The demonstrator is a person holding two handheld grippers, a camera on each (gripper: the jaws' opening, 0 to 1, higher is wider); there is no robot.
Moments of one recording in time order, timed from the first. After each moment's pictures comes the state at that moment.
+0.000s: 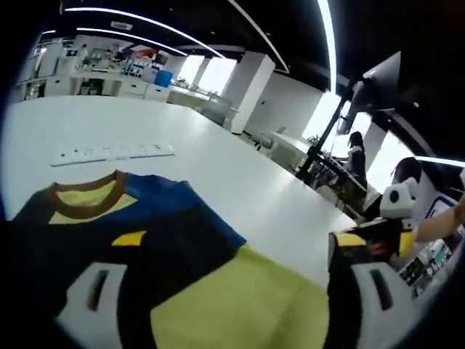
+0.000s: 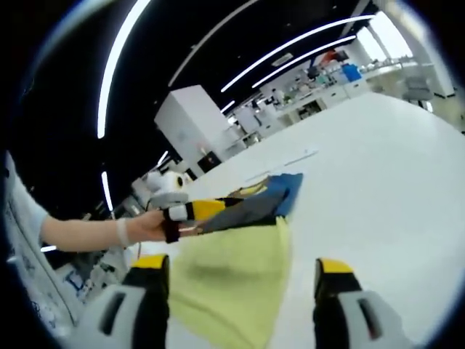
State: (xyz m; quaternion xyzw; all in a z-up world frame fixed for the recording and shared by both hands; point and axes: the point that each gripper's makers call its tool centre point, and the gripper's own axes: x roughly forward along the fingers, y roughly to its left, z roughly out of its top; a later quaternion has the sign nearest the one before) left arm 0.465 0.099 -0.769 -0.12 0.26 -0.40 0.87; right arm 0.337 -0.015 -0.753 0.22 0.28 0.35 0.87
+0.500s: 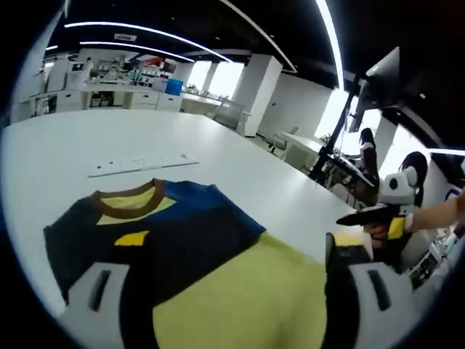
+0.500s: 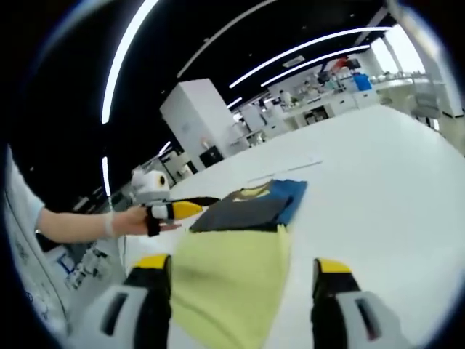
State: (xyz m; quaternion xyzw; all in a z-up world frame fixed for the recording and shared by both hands) left arm 0.454 0.170 -0.753 -0.09 0.25 -0.35 0.90; right arm 0.345 -0.008 -0.745 0.16 0.27 0.37 0.88
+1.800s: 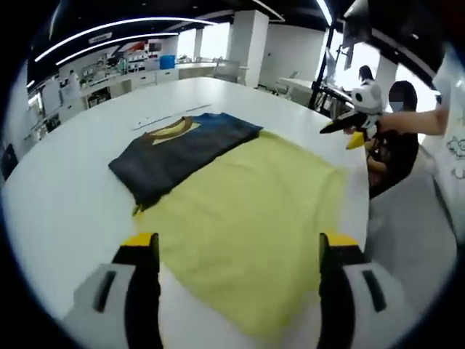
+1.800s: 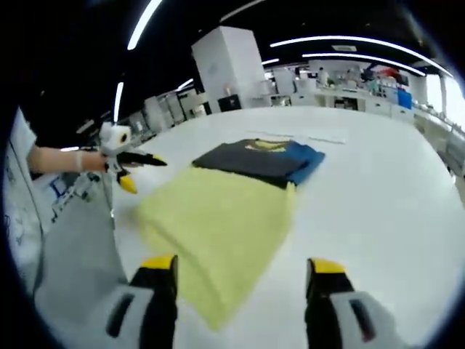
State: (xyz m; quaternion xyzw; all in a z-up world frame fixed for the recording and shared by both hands) left arm 0.290 0.283 -0.785 0.06 0.34 -0.36 0.87; right arm 0.307 -0.015 -0.795 -0.03 0.34 0.42 0.84
